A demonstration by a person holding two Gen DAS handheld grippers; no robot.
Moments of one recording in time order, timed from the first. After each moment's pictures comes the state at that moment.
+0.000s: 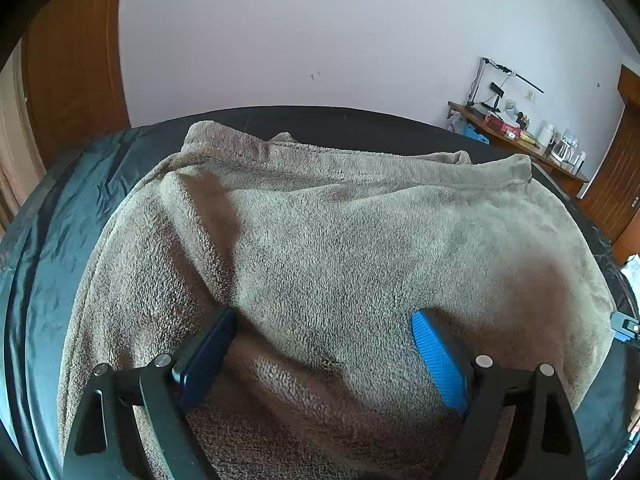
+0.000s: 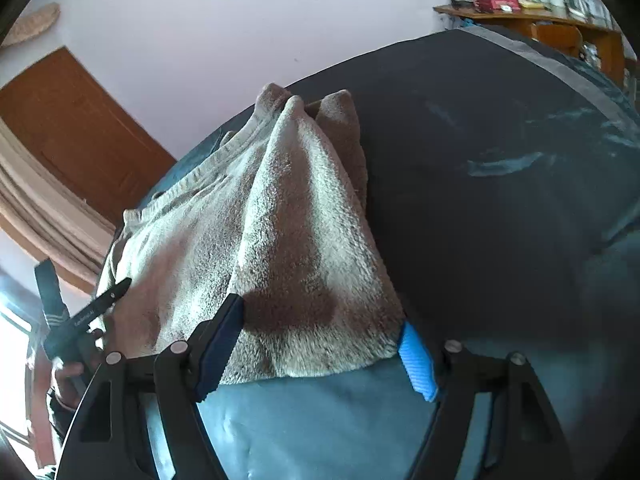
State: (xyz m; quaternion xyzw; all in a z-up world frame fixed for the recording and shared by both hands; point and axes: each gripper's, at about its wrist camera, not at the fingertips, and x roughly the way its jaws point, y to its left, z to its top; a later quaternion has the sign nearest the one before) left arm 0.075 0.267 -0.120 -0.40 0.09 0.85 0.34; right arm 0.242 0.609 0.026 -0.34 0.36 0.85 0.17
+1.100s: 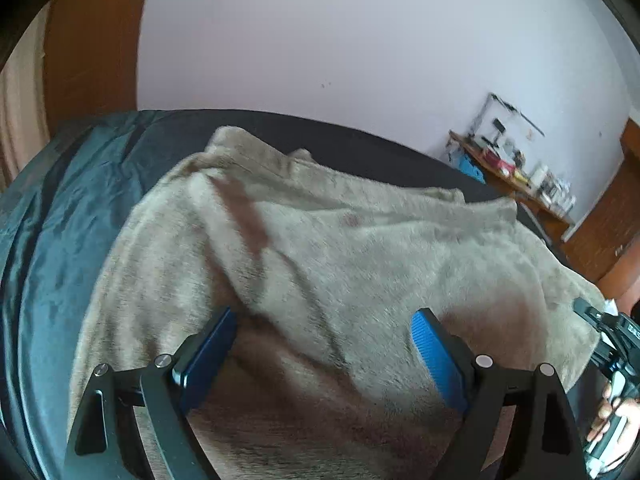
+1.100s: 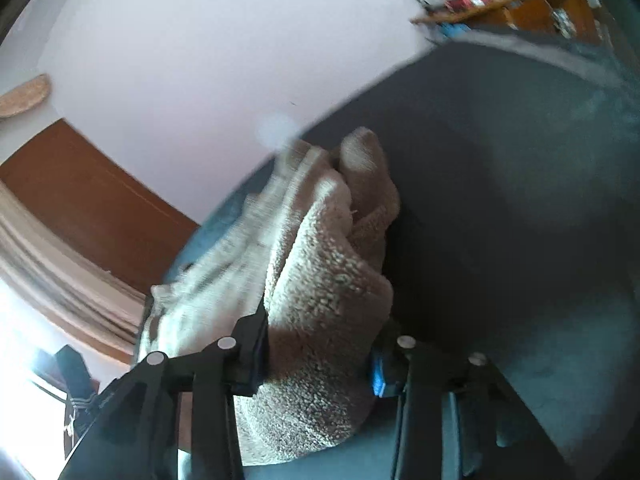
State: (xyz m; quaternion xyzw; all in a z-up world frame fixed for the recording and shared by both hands) left arm 0.063 0.229 -0.100 -0.41 -0.02 0.85 0.34; right arm 0.209 0.614 0.051 -0.23 0.41 0.87 0.17
